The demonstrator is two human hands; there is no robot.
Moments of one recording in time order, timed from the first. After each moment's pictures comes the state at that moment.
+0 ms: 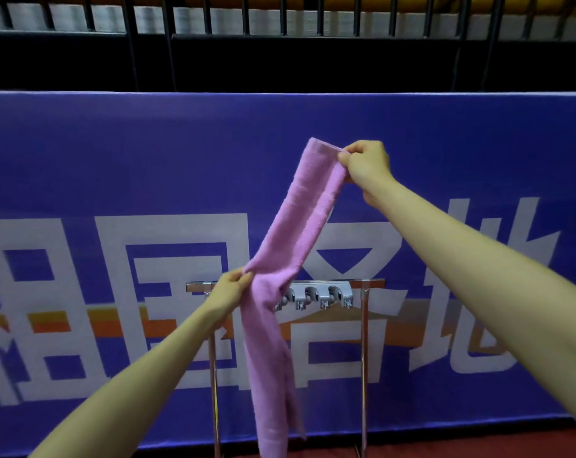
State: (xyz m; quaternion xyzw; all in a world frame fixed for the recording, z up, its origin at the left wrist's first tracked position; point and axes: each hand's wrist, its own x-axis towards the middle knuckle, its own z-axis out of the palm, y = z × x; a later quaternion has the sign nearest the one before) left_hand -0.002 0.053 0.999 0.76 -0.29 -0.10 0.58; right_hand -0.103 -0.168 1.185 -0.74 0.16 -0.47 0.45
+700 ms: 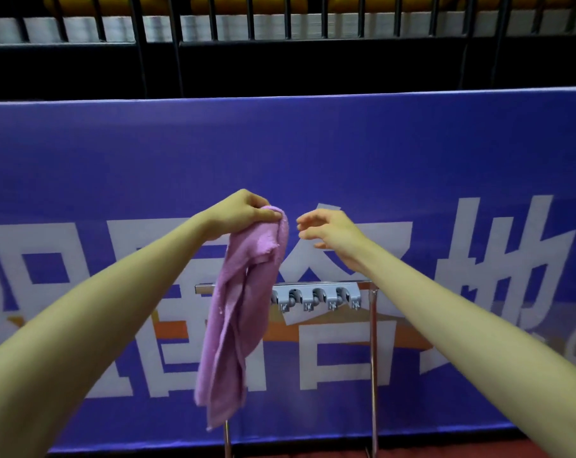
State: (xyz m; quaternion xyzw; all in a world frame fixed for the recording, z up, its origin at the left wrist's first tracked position) left_hand -0.011 0.051 1.147 0.82 -0.43 -0.01 0.37; right_hand -0.117 -0.118 1.101 -0.81 0.04 -0.23 0.54
